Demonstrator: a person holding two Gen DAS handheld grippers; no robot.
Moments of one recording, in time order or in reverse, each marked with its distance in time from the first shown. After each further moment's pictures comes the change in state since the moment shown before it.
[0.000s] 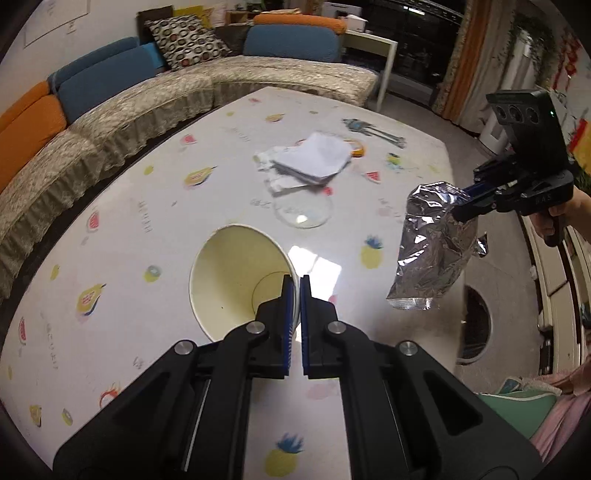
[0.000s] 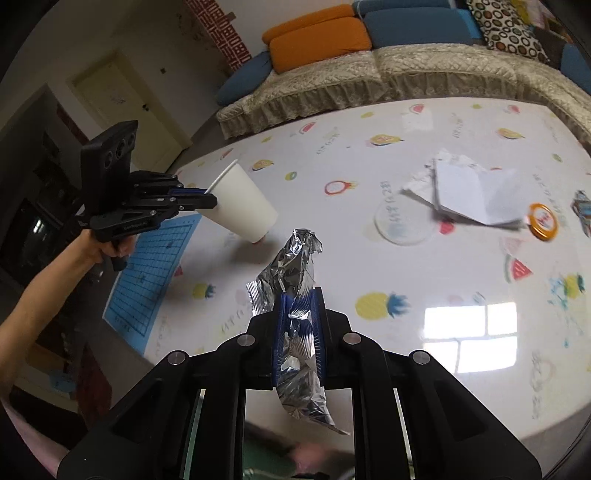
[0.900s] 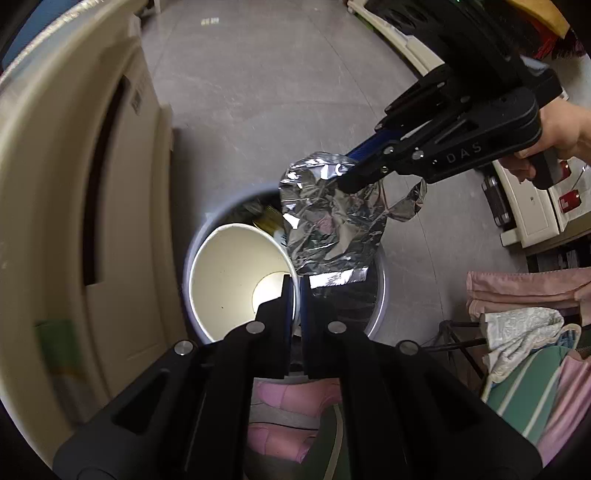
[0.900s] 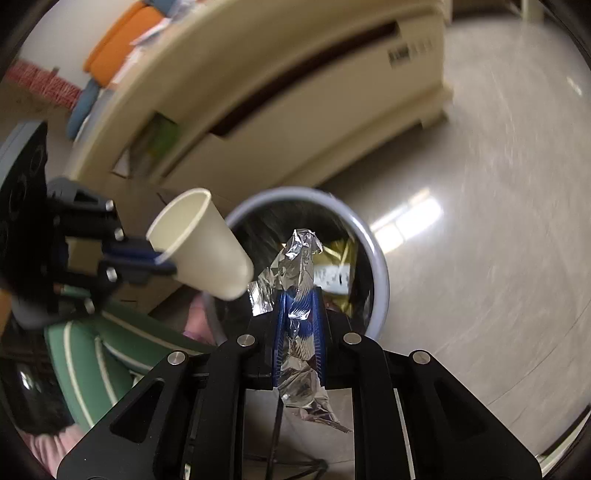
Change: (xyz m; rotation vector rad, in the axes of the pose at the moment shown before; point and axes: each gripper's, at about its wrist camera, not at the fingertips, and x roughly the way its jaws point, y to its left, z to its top) left arm 0.272 -0.395 -0.070 0.518 0.468 -0.389; right arm -0.039 -0.155 -0.394 0.613 0.150 -0.266
